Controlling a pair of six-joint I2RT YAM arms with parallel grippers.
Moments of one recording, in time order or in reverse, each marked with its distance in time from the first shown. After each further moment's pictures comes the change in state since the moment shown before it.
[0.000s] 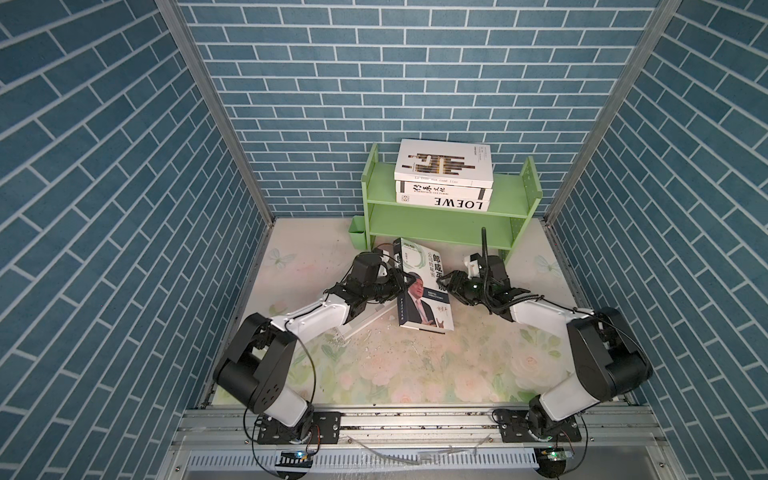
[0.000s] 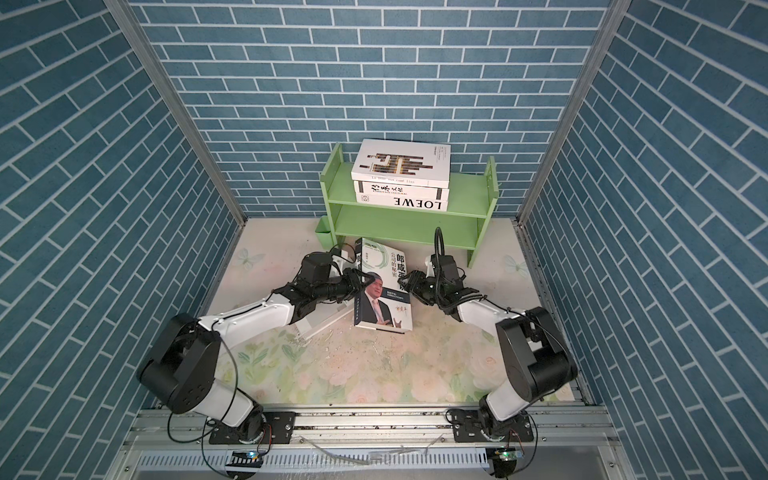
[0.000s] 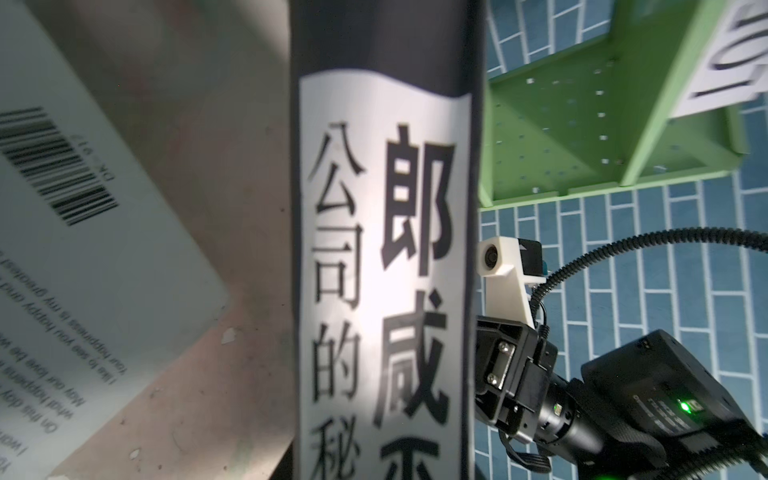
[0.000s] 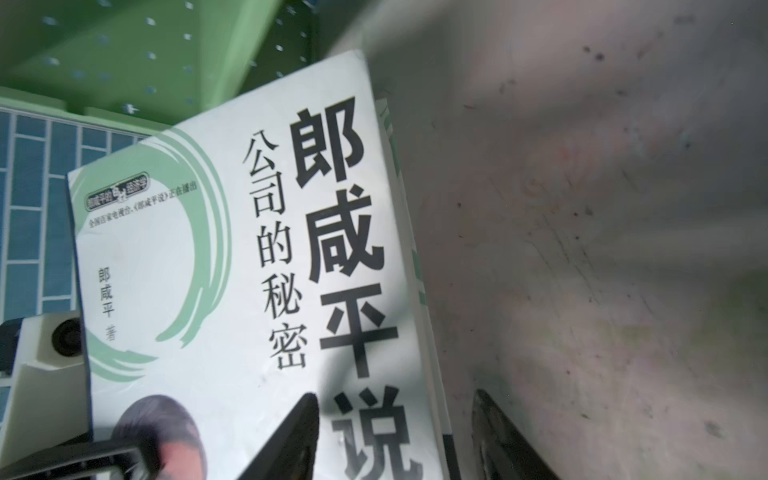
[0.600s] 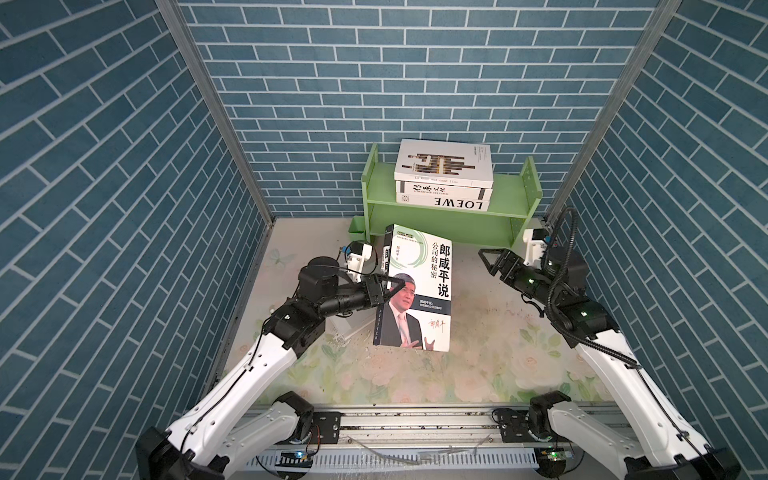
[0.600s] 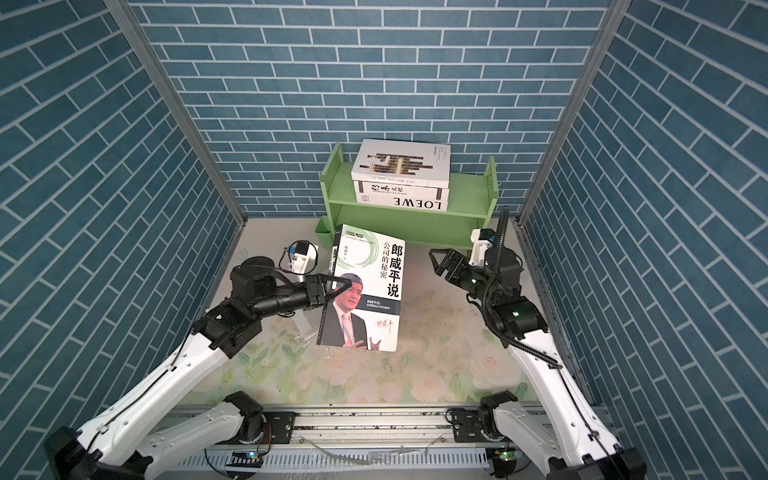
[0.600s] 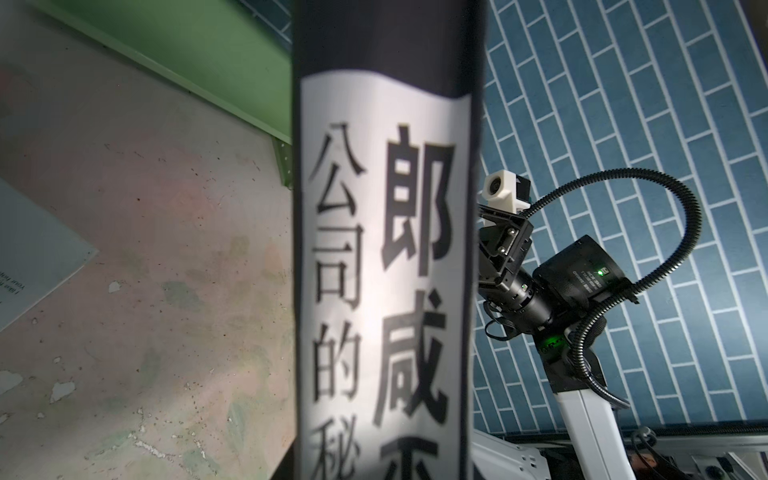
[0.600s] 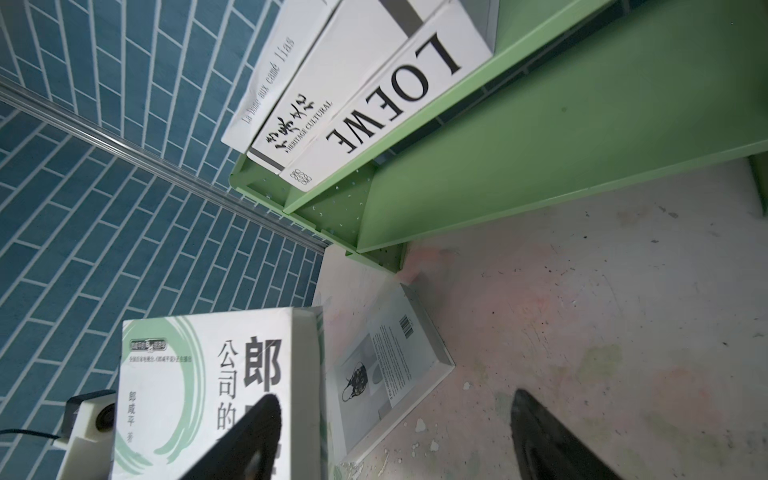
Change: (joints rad) left arm 0.001 -0.549 0.066 -0.394 0.161 0.103; right arm -0.131 -0.600 0.153 -0.449 0.130 -0.137
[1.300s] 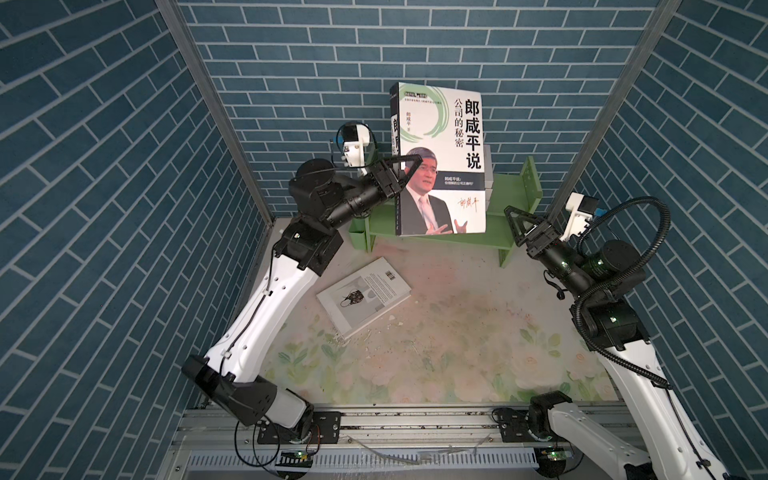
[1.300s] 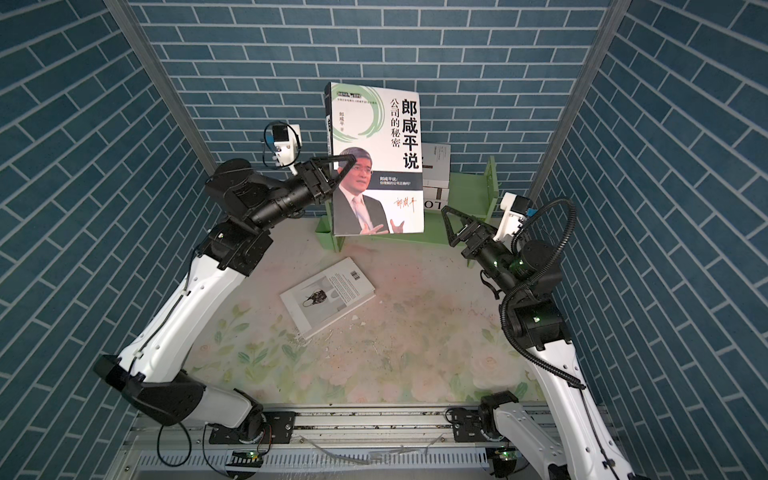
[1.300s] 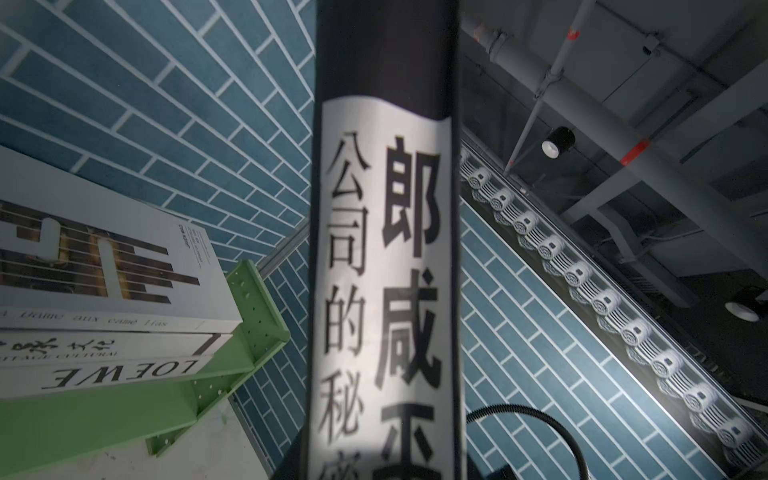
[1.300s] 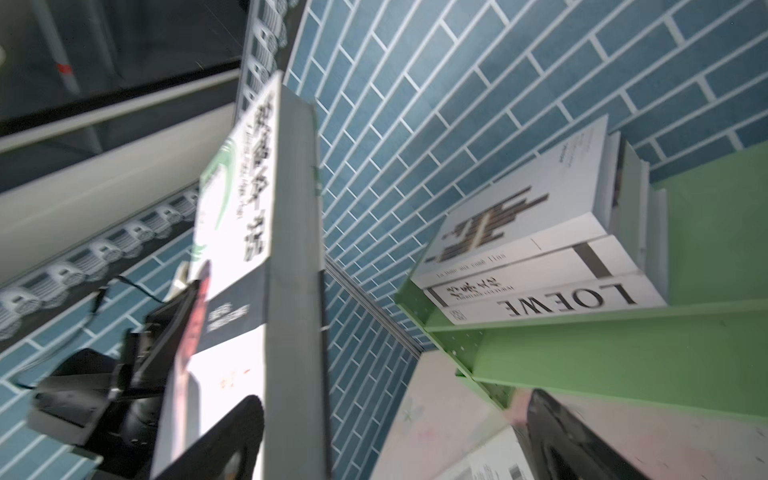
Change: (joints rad) left arm 0.036 0.552 0.877 0.205 -0.145 -0.092; right arm -0.021 -0.019 0.141 0.377 -0.057 0.120
